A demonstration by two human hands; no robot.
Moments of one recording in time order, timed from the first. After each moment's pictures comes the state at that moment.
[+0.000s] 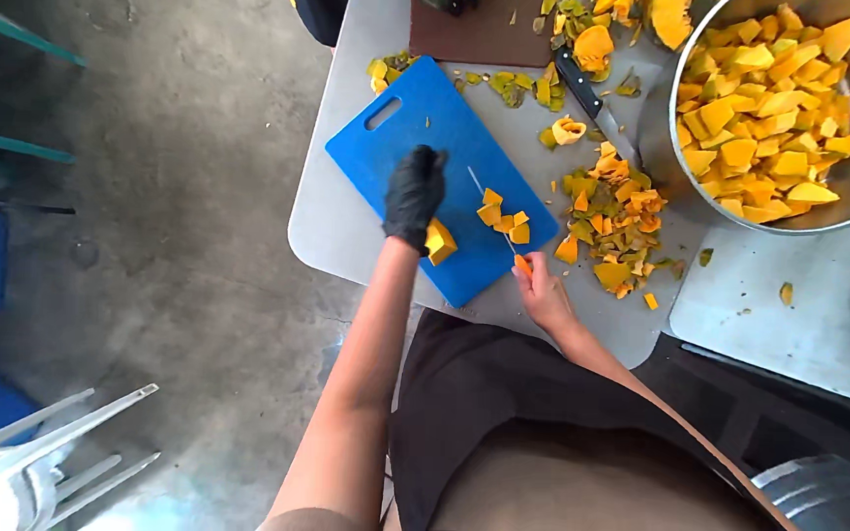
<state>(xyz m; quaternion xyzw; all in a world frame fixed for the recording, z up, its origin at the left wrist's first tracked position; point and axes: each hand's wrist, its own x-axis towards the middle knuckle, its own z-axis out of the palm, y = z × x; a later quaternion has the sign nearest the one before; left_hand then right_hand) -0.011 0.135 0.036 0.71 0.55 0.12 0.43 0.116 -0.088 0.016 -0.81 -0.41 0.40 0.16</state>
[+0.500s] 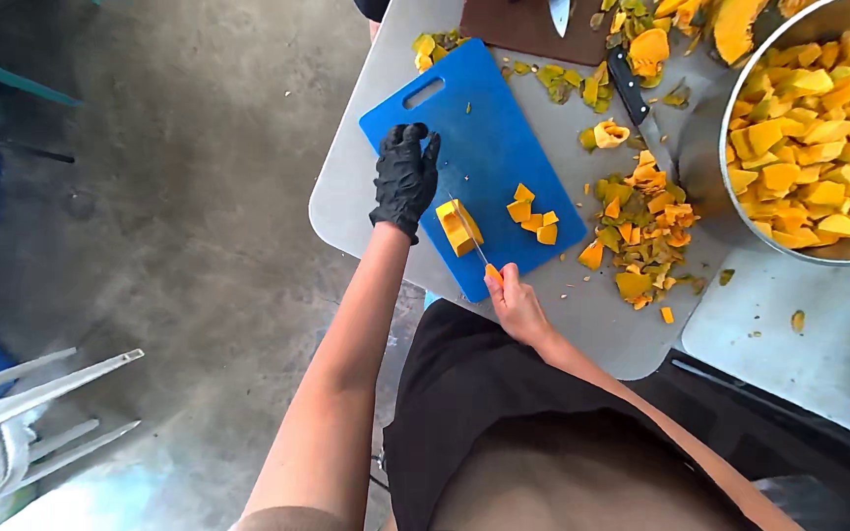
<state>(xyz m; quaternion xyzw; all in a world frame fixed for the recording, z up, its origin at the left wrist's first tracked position) -0.074 0.162 0.007 0.77 0.54 0.18 0.30 0.045 -0.061 0.033 -0.76 -0.45 0.46 0.12</state>
